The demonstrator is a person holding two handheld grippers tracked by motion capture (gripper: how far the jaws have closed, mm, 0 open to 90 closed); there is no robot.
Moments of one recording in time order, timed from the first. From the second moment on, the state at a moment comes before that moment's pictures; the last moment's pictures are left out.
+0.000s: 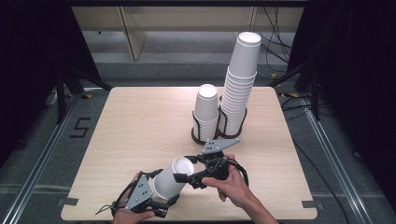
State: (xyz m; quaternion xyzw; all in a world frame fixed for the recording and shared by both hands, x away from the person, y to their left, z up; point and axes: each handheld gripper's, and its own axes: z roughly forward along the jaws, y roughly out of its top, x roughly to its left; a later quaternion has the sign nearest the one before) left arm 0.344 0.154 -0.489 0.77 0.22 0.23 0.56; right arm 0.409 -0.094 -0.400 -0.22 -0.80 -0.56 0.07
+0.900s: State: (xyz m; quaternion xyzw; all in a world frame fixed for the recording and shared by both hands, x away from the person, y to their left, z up) left arm 0.343 0.154 -0.491 0.77 0.22 0.25 0.55; right arm 0.415 -0.097 -0.407 -0.24 -0.80 -0.55 0.09
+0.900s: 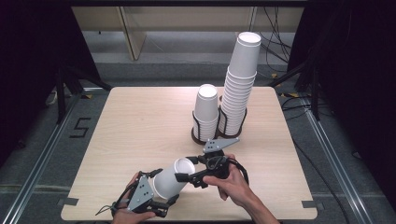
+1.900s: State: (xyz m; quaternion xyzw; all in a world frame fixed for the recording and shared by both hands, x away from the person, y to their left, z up) left arm 0.343 0.155 -0.480 0.86 0.18 0.19 0.44; right arm 0.401 -0.106 -0.374 -0.15 -0.88 -0.45 -0.04
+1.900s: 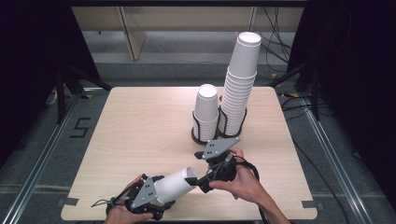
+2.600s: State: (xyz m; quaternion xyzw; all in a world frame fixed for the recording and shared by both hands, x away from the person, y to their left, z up) left arm 0.344 0.155 -0.467 0.89 0.12 0.20 0.38; right arm 0.388 -0.077 -0.382 -0.03 -0.93 -0.36 -0.08
